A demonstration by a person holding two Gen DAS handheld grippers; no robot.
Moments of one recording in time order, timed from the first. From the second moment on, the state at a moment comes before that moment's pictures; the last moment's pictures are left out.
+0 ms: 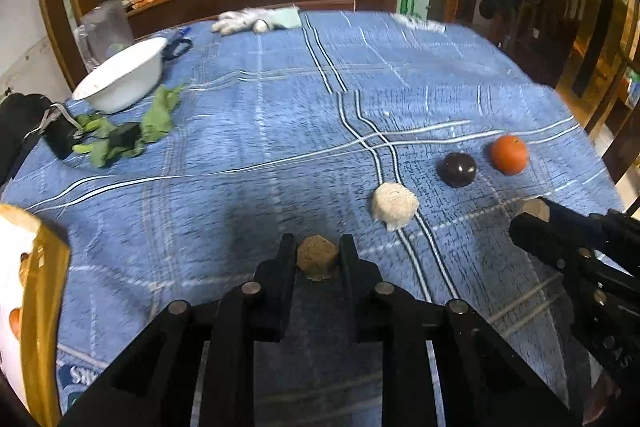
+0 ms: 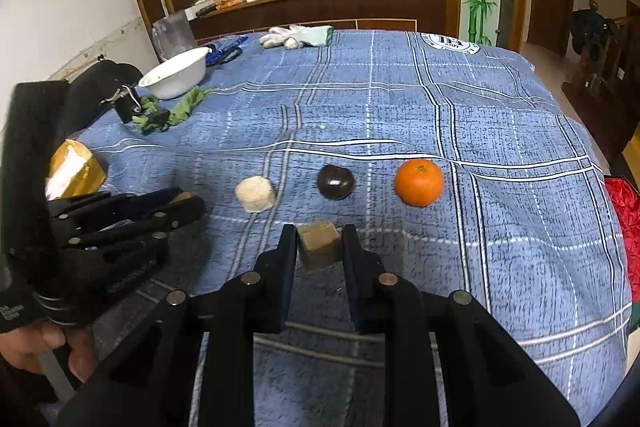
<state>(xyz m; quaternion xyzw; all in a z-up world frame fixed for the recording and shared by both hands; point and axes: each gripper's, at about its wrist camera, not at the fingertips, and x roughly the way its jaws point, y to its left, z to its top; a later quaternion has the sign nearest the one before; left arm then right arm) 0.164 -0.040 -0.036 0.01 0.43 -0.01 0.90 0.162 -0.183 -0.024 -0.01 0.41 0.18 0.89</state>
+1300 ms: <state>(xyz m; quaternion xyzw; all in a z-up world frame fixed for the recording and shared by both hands) 0.035 0.042 -0.023 -0.04 0.34 0.15 0.93 0.073 -0.104 -0.013 0.00 0.35 0.28 0.89</state>
